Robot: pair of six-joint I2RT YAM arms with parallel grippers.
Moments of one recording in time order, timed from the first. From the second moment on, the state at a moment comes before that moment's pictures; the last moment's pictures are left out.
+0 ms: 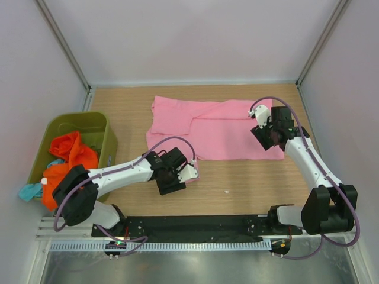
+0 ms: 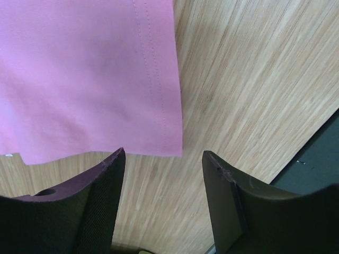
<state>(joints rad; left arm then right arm) -0.91 1.43 0.86 -0.74 0.01 0.41 0.07 1.28 0.97 -0.58 0.04 -0.60</state>
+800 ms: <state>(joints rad) -0.88 1.53 0.82 -0.70 0.05 0.35 0.07 1.28 0.97 -0.58 0.05 -0.60</state>
